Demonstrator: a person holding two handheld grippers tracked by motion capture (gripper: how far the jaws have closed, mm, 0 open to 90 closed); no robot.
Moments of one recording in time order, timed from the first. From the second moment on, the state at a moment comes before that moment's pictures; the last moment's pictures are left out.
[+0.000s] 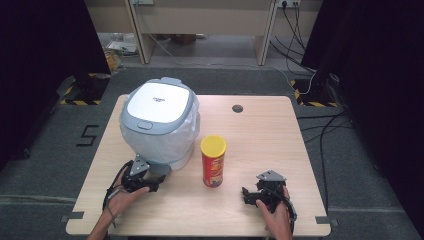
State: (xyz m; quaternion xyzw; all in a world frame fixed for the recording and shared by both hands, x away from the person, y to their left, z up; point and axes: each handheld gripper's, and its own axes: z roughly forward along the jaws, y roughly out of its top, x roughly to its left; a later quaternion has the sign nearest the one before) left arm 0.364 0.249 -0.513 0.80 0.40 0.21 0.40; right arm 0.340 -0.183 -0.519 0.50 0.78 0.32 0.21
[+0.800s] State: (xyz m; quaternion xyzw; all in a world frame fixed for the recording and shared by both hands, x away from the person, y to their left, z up) left arm 0.352 0.239 -0.511 0.81 0.35 0.19 0.43; right arm 0.340 -0.183 -0.519 0.49 0.78 0.32 0.20
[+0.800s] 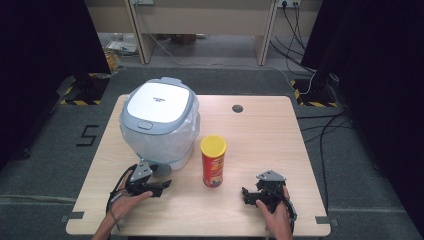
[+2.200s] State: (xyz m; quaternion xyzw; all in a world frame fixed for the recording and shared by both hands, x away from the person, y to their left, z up) left arm 0.381 0.202 -0.522 0.83 0.34 0.21 0.40; right arm 0.341 -0.183 -0.519 0.49 0.78 0.32 0.20
